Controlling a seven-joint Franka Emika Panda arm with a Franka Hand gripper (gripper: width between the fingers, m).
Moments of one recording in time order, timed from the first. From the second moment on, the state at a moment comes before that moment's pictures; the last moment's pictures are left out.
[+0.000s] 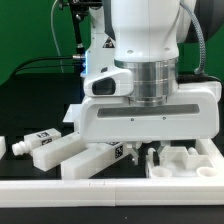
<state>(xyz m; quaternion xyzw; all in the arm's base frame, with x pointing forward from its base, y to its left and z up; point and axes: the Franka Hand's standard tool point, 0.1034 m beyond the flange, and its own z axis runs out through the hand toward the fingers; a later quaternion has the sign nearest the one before) 0.615 0.033 0.022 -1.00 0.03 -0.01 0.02</state>
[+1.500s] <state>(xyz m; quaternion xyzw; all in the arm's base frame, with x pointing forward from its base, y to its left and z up) 0.576 -0.007 0.065 -1.00 0.07 0.03 0.02</state>
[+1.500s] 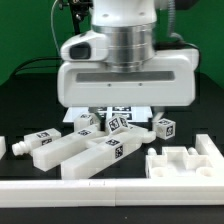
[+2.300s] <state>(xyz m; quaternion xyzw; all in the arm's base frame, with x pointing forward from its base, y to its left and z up) 0.564 -0.040 0.068 -1.00 0.08 0.06 0.02</state>
